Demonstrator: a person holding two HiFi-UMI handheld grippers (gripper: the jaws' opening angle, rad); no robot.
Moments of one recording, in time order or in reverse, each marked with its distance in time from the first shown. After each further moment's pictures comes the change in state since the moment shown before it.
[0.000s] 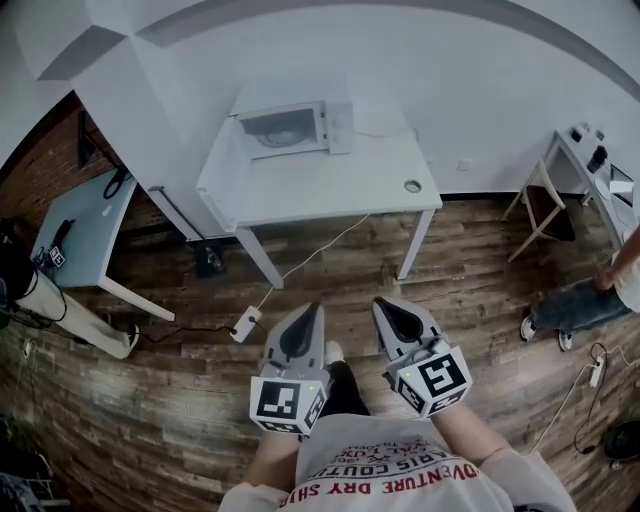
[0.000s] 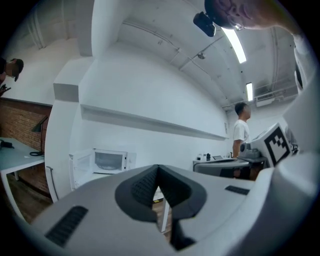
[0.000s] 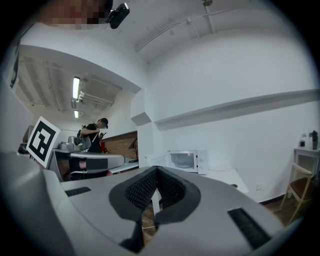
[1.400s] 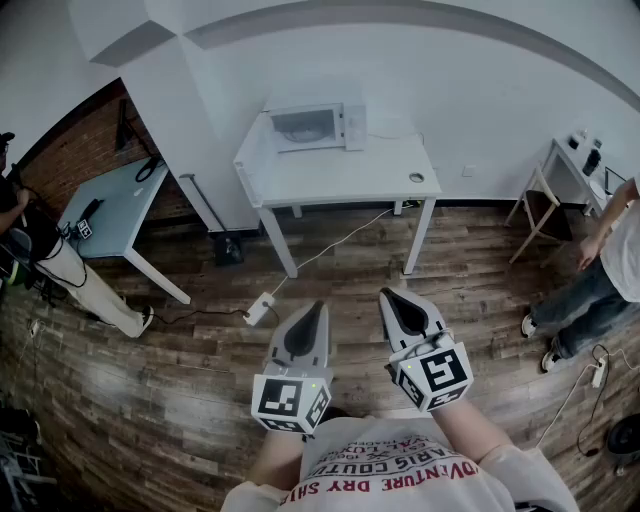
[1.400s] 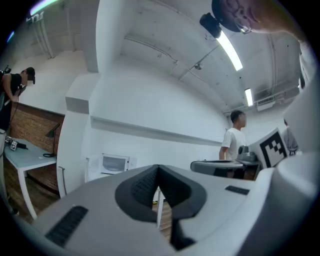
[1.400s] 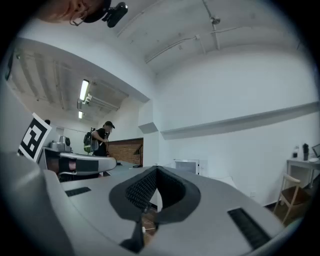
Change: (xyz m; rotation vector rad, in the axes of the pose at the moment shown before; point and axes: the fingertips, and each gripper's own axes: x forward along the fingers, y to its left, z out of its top) left arm -0.159 -0.068 0.024 -0.024 -0.067 0.039; right arm -0.124 0.099 0.031 -0.065 -0.087 -0.024
